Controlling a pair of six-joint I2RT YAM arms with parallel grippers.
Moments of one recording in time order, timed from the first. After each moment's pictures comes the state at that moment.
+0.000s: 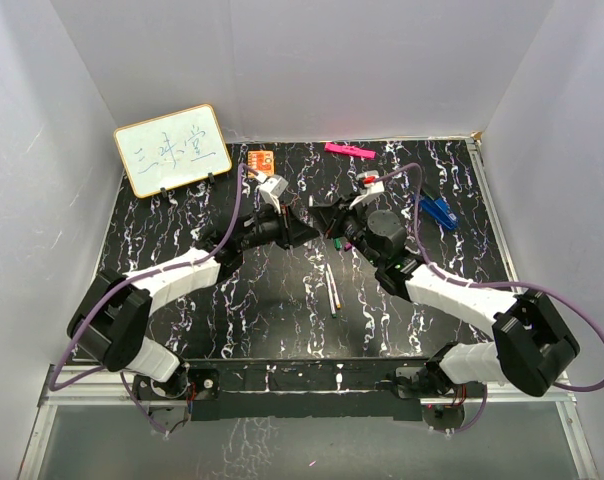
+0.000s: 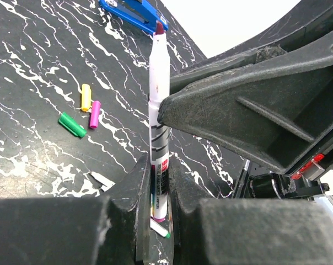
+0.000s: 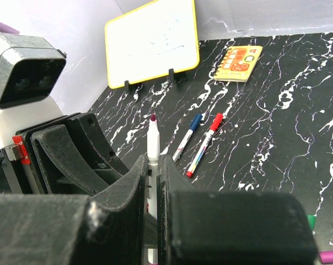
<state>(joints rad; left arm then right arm) -0.61 1.48 0.81 0.47 0.50 -0.54 0.67 1.29 0.70 0.60 0.05 0.48</state>
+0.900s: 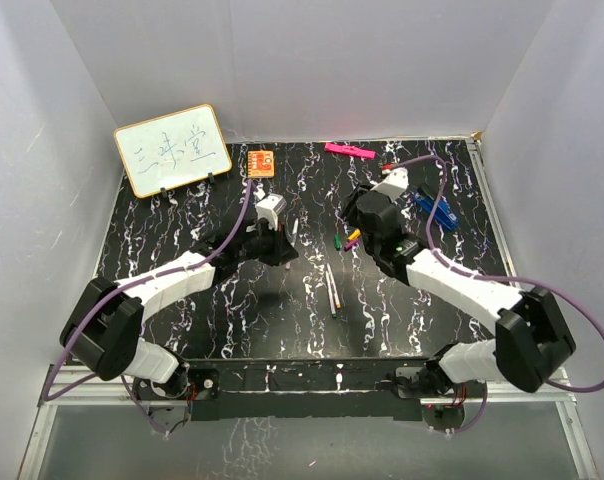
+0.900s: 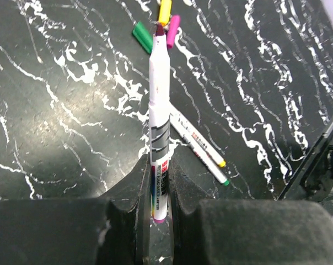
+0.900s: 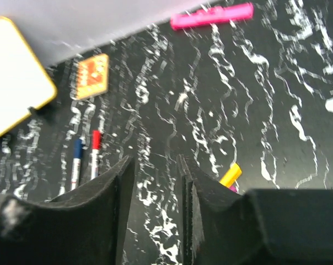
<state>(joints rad) -0.61 1.42 0.78 0.10 0.34 -0.35 0.64 1.29 0.85 0.18 0.55 0.56</state>
